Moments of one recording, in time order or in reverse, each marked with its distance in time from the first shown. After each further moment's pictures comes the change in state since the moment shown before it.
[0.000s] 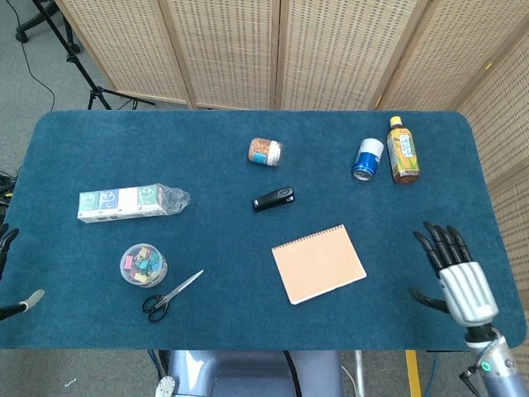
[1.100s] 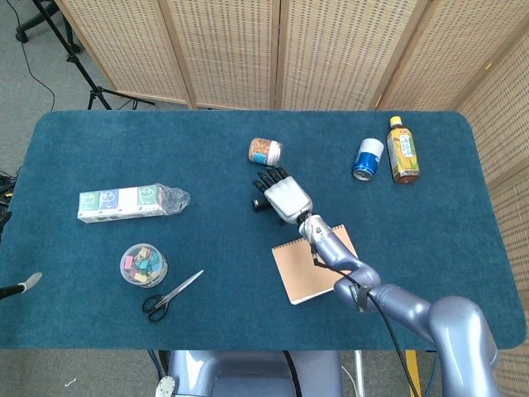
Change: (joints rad) left arm -0.062 -0.001 -0.065 0.016 -0.138 -0.122 -0.042; right arm 0.850 -0.625 0.243 0.663 0.446 -0.845 -0.324
